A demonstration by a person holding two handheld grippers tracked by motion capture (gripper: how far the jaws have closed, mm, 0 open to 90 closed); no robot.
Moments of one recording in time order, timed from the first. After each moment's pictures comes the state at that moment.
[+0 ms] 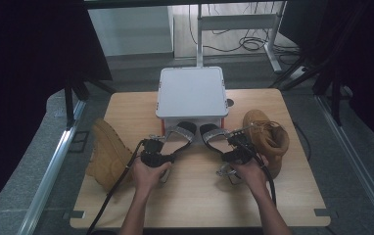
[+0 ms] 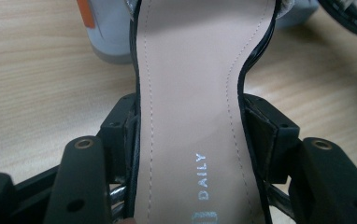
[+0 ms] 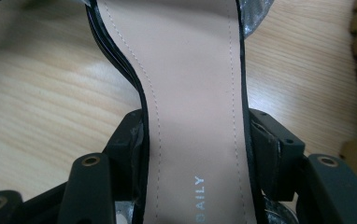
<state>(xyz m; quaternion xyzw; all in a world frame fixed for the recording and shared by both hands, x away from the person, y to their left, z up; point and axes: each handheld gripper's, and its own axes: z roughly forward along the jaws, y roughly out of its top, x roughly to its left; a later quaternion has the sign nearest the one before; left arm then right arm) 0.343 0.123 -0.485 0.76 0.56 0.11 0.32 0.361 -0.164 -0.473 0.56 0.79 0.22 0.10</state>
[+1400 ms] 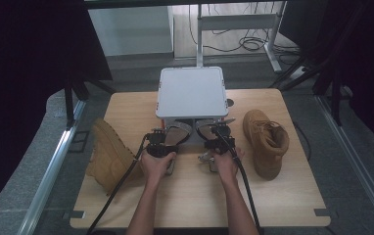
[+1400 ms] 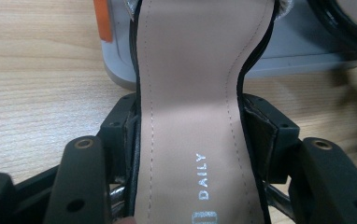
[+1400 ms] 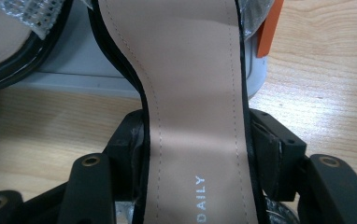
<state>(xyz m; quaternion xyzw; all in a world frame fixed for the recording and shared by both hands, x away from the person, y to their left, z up) 0.382 0.113 -0.506 0.71 0.63 0.09 0.30 0.403 -0.108 -0.494 0.65 0.72 0.22 0.14</state>
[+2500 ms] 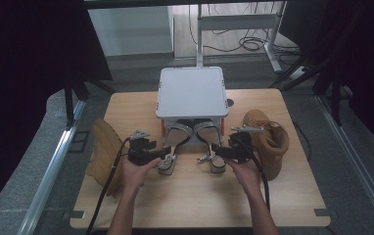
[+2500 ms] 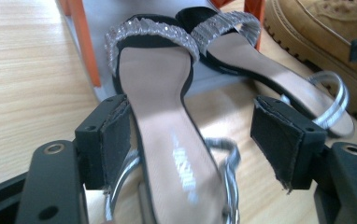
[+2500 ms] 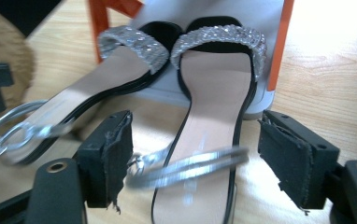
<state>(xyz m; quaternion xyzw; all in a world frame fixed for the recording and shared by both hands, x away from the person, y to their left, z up) 0.331 0.166 -0.469 0.73 0.51 0.10 0.44 0.343 -0.161 -0.455 0.54 0.72 0.41 0.12</state>
